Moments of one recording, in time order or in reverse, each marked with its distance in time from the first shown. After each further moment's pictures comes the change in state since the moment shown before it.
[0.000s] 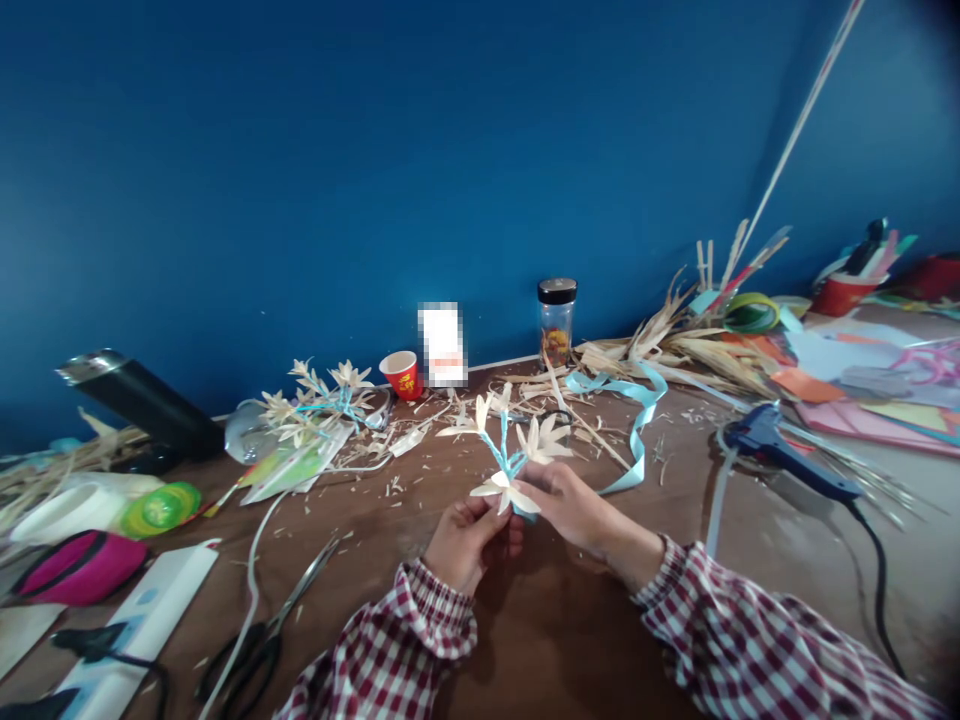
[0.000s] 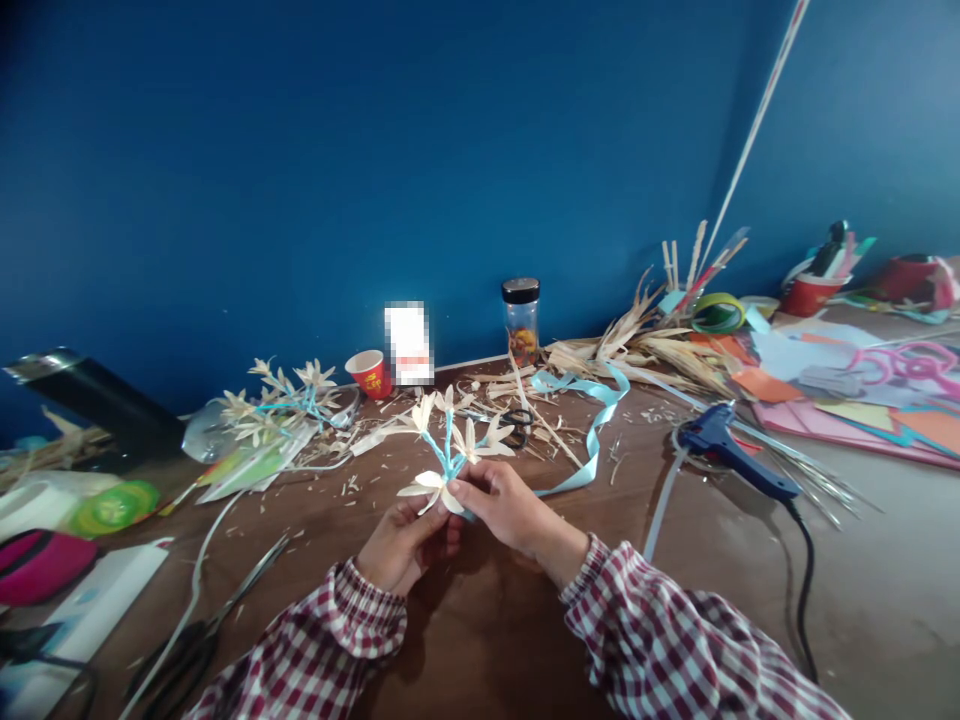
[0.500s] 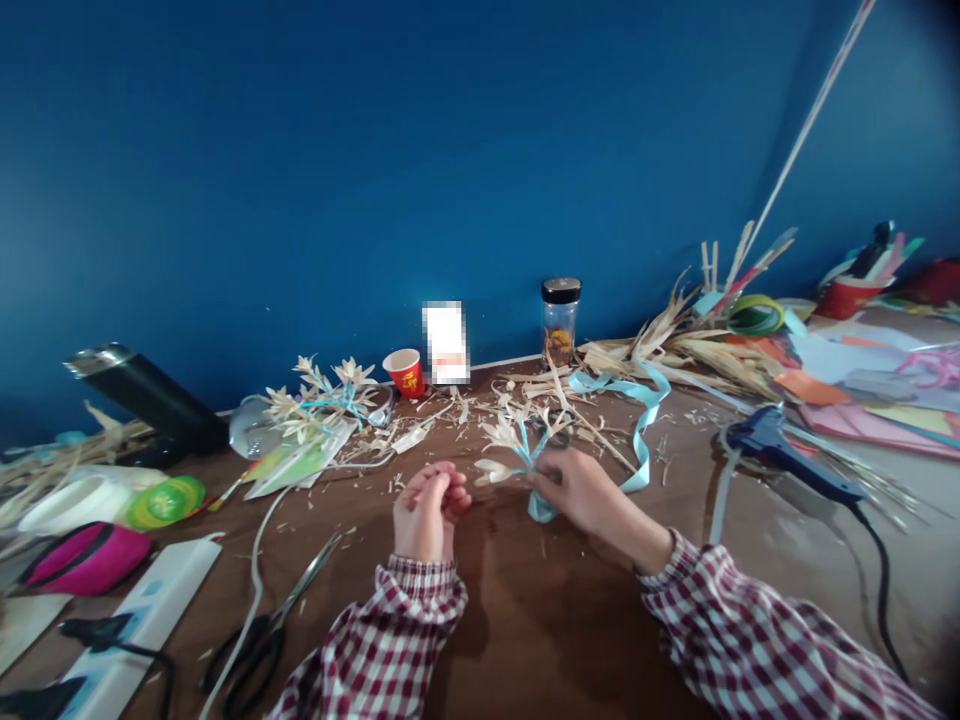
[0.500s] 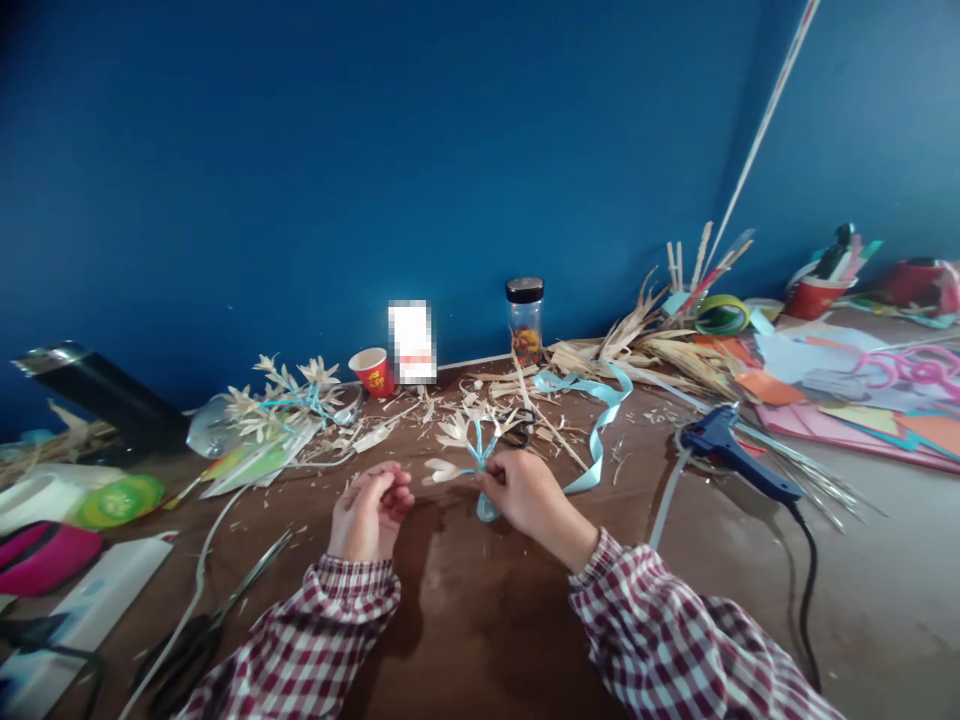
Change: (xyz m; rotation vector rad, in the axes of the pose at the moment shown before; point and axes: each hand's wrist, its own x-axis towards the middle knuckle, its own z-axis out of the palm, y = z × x) left_hand 0.006 0.021 -0.017 -0.186 0.457 0.416; right_hand 0.001 -0.005 -0.020 -0.864 0.274 -0.015
